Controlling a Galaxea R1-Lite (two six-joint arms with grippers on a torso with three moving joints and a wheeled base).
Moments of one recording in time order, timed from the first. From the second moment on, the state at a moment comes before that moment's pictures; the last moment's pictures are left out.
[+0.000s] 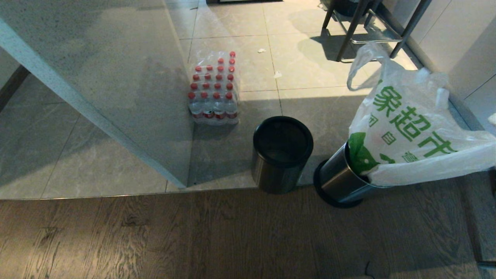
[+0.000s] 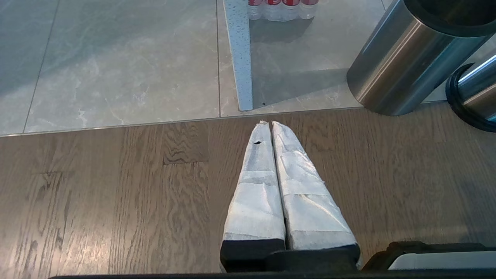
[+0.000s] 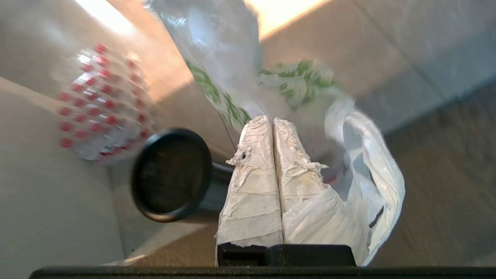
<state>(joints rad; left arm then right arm) 0.00 0.00 0.00 0.00 0.00 0.00 0.30 1.00 -0.66 -0.40 -0.49 0.41</state>
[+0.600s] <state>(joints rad) 0.00 0.00 0.00 0.00 0.00 0.00 0.30 0.75 -0.73 -0.26 -0.38 0.28</state>
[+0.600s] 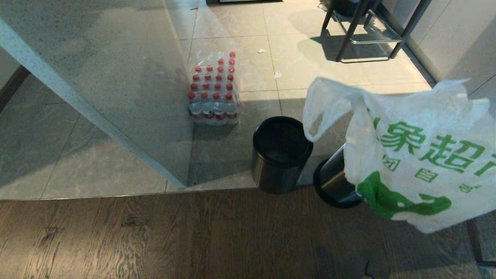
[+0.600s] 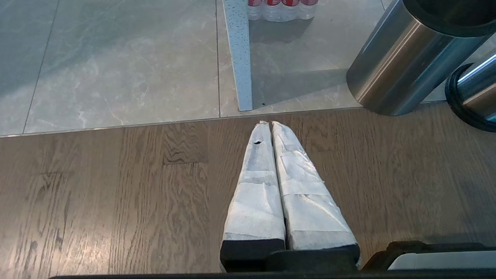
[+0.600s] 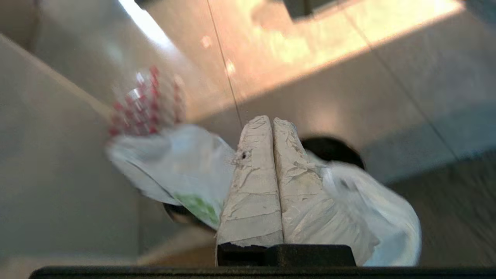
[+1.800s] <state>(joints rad) 0.00 0.00 0.00 0.00 0.00 0.00 0.03 0.46 -0.49 -0.13 -0.30 0.04</state>
